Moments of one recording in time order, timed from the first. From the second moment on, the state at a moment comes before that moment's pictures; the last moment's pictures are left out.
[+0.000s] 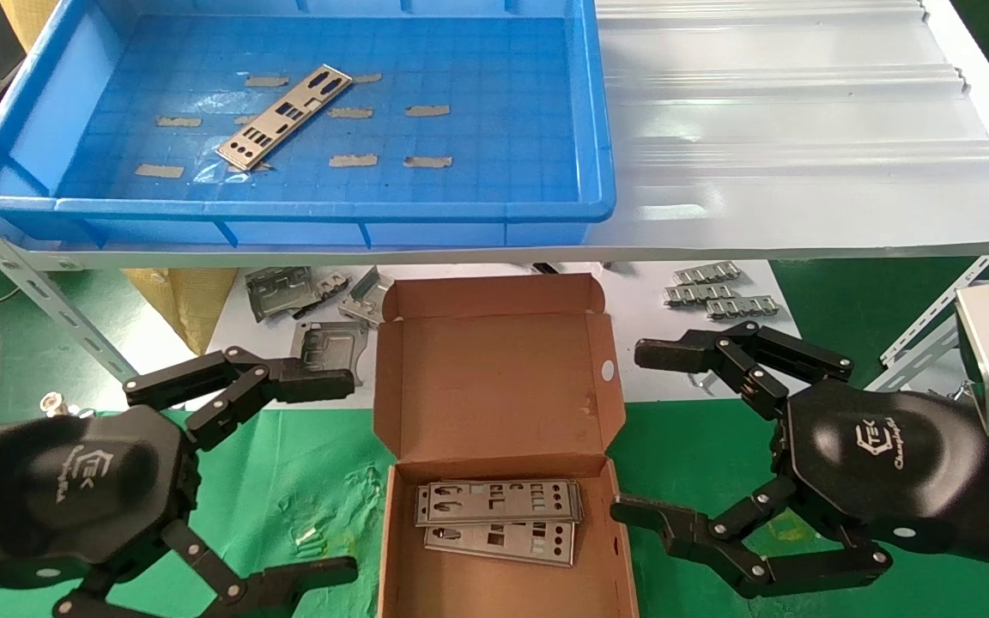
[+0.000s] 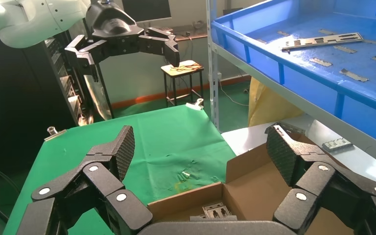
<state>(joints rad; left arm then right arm) -1.08 0.61 0.28 -1.28 0.73 1.50 -0.19 1.09 -0.51 -0.46 1.21 -0.59 -1.40 0.06</state>
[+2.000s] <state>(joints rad) -1.74 0.90 0.46 -0.75 1.19 1.28 -0.25 1.09 -0.51 -0.46 1.21 -0.59 -1.40 0.06</state>
